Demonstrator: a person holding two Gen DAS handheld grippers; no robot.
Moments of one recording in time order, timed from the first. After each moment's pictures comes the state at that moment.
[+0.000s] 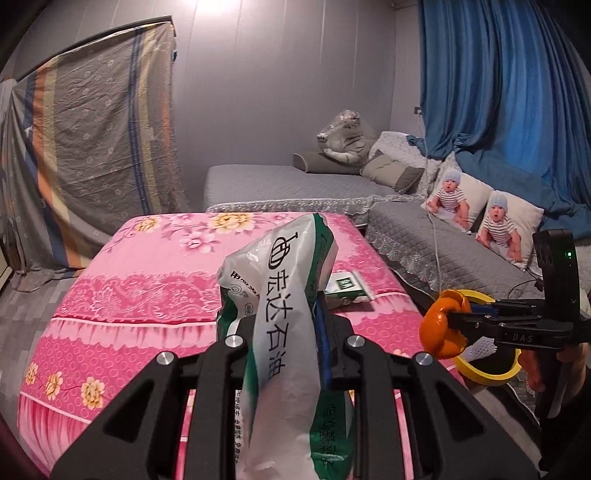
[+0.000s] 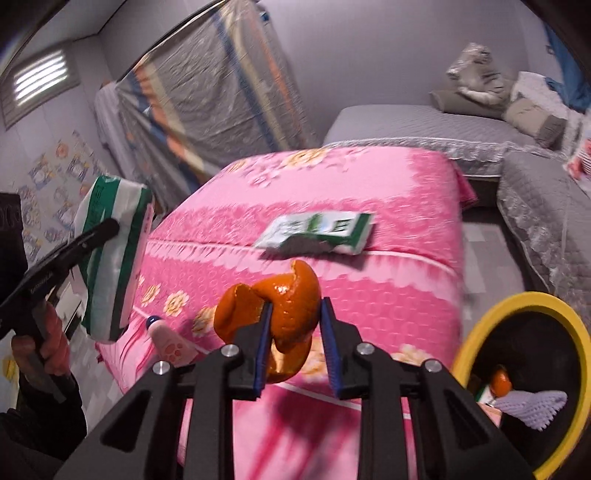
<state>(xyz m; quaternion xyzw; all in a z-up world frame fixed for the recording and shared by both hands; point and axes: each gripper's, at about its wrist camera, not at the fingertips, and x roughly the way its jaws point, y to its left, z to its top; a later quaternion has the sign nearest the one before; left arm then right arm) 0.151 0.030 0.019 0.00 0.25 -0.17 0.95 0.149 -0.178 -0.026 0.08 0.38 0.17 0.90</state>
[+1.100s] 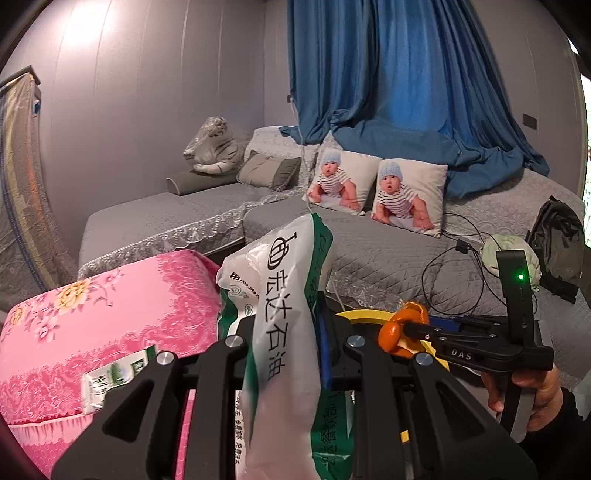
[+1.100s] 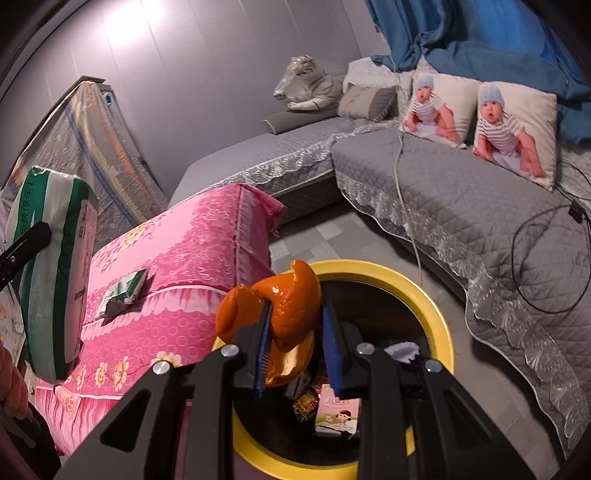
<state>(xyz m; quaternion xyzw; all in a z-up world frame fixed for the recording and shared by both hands) 0.162 -0.238 0.031 0.09 0.22 -0.37 0.90 0.082 -0.396 -0.057 0.18 0.34 -0.09 0.92</state>
